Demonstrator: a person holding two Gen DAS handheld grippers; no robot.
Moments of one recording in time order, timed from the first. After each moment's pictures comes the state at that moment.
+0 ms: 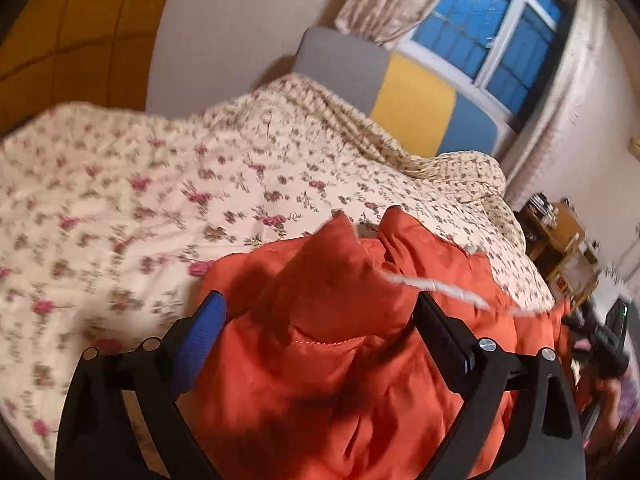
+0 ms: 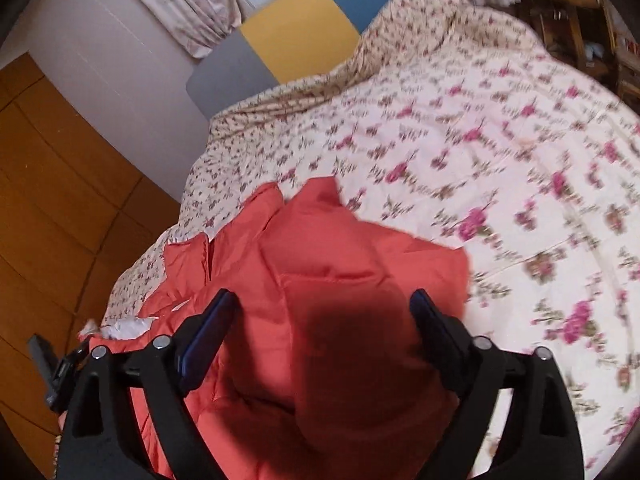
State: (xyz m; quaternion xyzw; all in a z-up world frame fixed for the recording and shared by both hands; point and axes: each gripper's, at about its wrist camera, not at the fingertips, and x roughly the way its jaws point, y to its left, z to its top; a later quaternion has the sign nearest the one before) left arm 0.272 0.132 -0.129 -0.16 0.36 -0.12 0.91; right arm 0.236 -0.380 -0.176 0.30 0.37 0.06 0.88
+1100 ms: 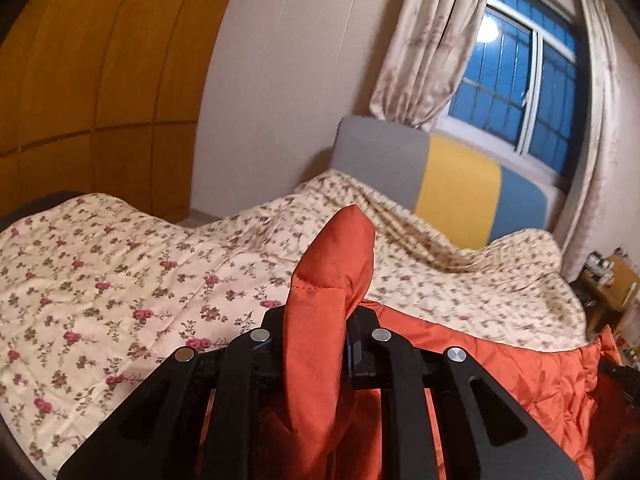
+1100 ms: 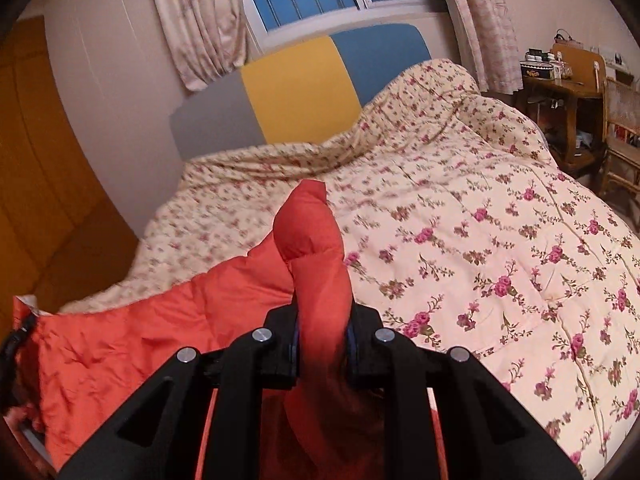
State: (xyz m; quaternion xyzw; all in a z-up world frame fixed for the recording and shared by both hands) left arm 0.357 0.084 -0.084 -0.11 0.20 0.02 0.97; right arm 0.350 -0.362 -0.141 0.19 0.29 -0.03 0.94
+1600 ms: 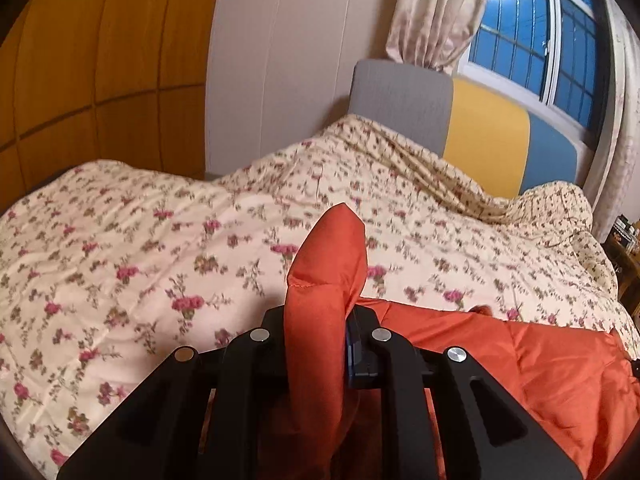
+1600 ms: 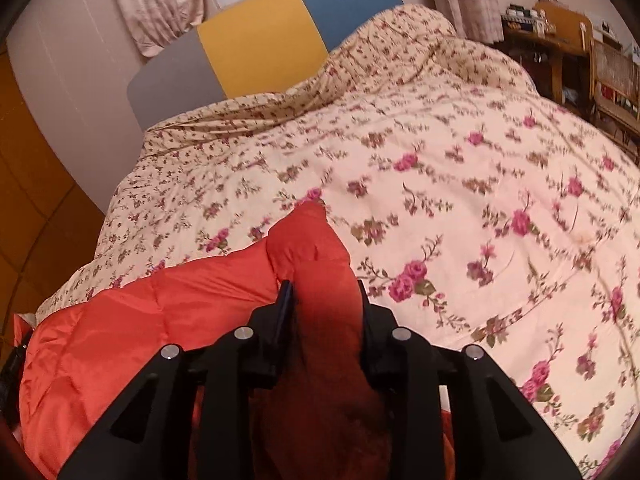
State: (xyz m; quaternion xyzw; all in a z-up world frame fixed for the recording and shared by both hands) left arm 0.400 0.076 -0.149 -0.09 0.28 0.04 0.95; right arm 0.383 -0.376 -0.214 0.22 0.37 -0.06 0.90
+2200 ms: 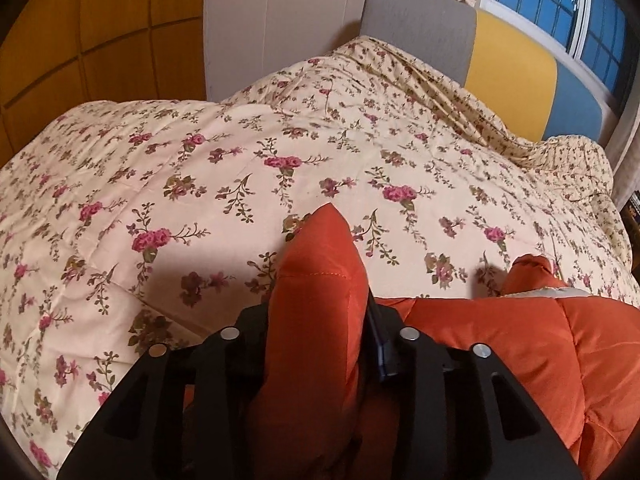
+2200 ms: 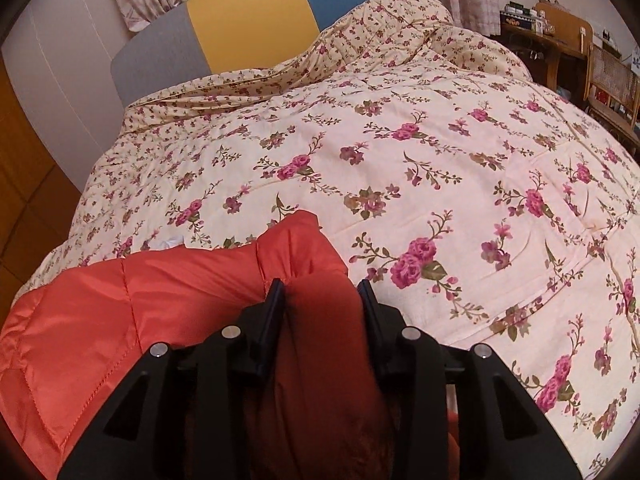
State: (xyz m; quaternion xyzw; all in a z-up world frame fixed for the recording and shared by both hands) left arm 0.439 0.074 -0.197 -0.08 0.41 0.05 0.91; right arm 0.399 -0.364 -0.237 0.19 0.40 -0.09 0.89
